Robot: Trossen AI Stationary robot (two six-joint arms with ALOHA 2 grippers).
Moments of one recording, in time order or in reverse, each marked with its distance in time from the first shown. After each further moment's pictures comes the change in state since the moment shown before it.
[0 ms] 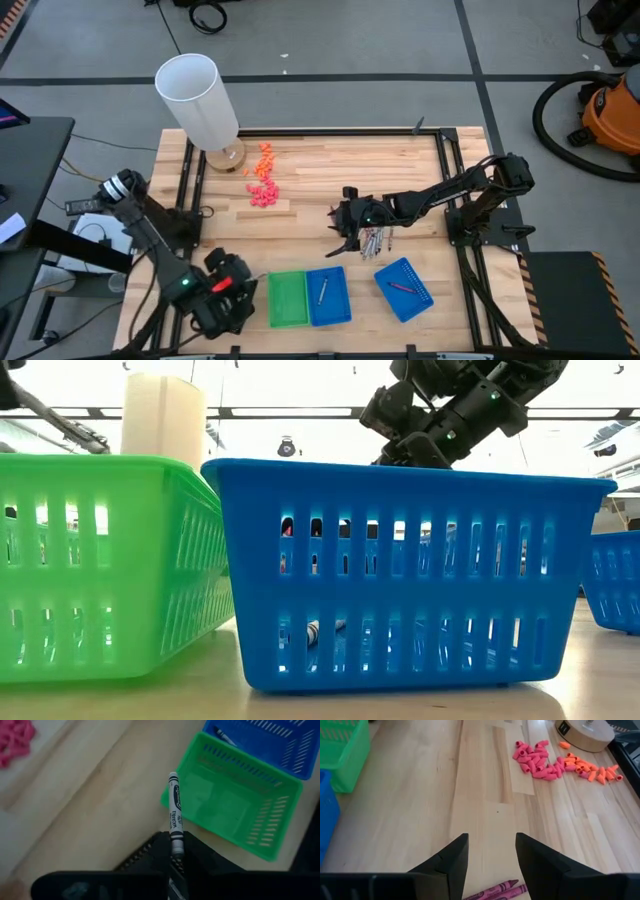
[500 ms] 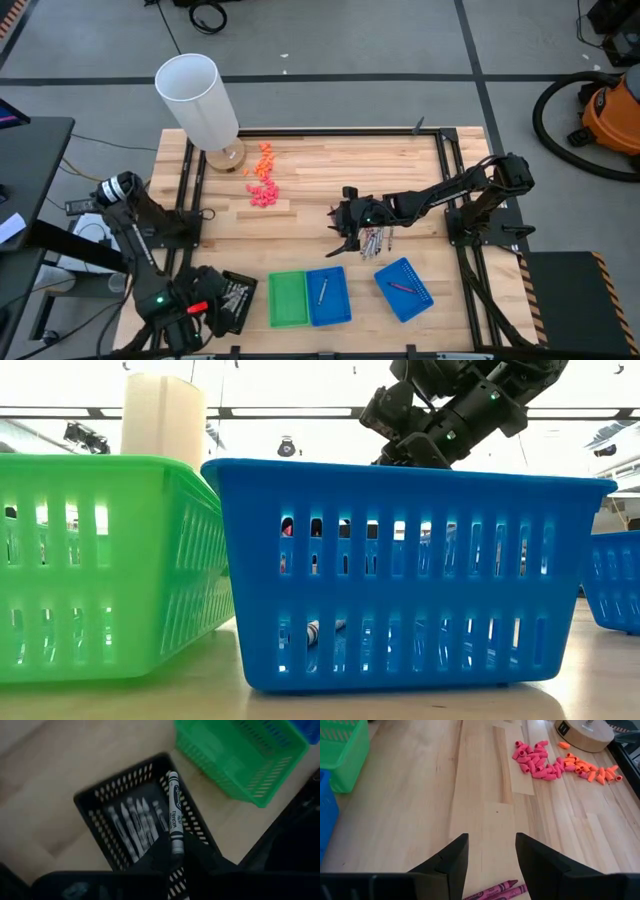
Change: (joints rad) left arm -0.191 0.010 0.000 -0.058 0.123 -0.464; right arm 0.000 0.001 0.000 0.000 0.000 -0.003
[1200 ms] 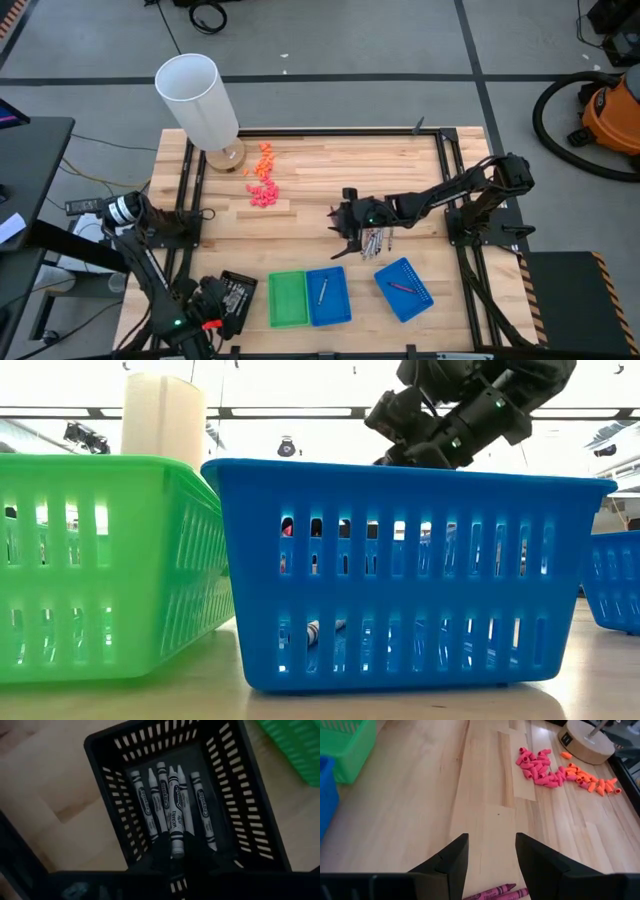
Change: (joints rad) left arm -0.003 0.184 -0.001 0.007 0.138 -0.141; right arm 0.000 0.001 -0.051 0.090 -0.012 -0.084
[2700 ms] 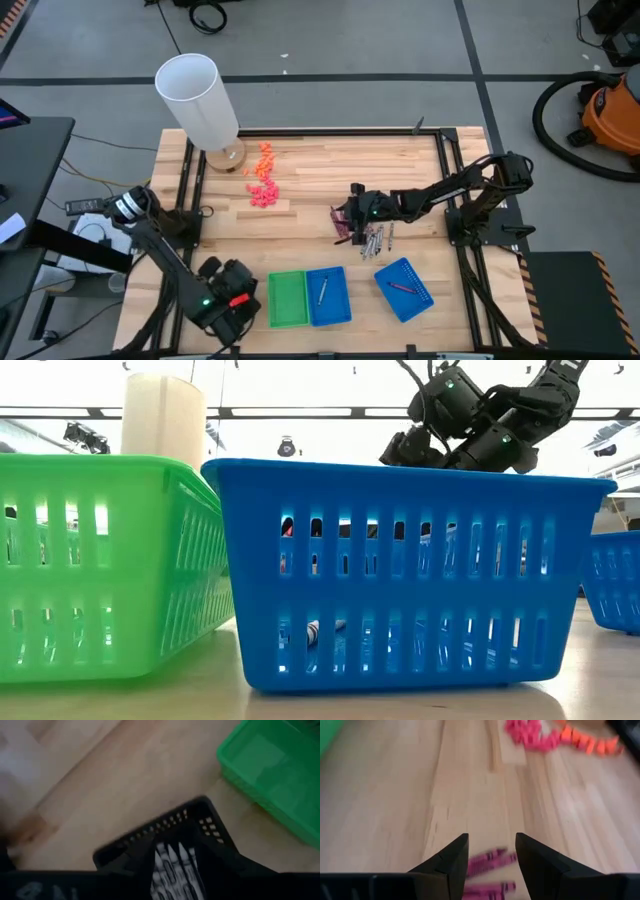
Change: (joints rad) left arm 0.215 -0.006 0.035 -0.082 -0.107 0.376; right arm -0.089 0.001 -0.122 0.088 -0.061 0.066
